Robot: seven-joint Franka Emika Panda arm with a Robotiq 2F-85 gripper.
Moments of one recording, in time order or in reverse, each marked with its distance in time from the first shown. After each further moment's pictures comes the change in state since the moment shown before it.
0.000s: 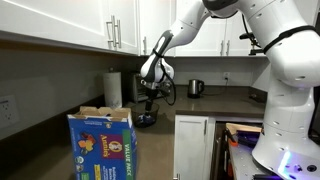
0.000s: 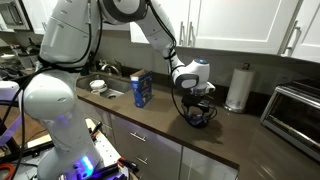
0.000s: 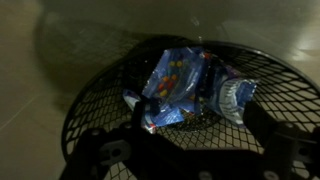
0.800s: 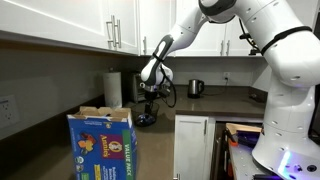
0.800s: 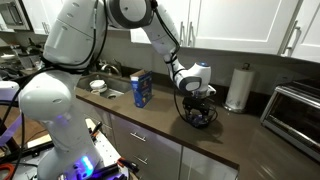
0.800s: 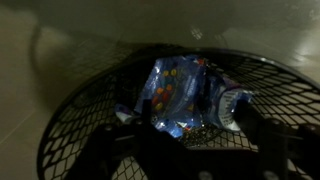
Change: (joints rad) arm -0.078 0.056 0.067 0.055 -0.140 -0.034 0.134
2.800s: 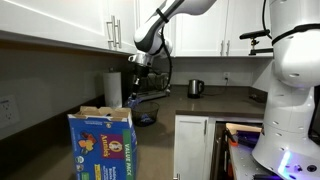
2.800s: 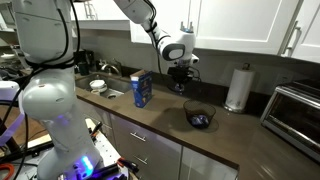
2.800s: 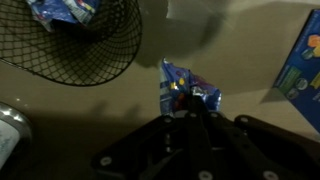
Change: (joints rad) arm 0.052 -0.389 0.146 -0.159 0.163 -0.152 -0.094
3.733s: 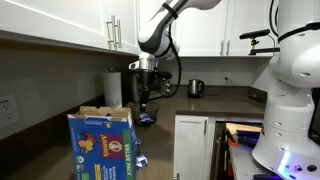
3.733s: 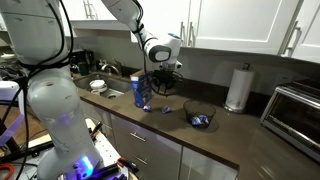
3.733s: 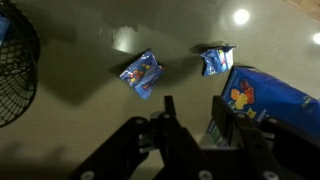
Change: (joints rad) arm 0.146 -0.103 -0.056 -0.167 0.018 -0.113 -0.071
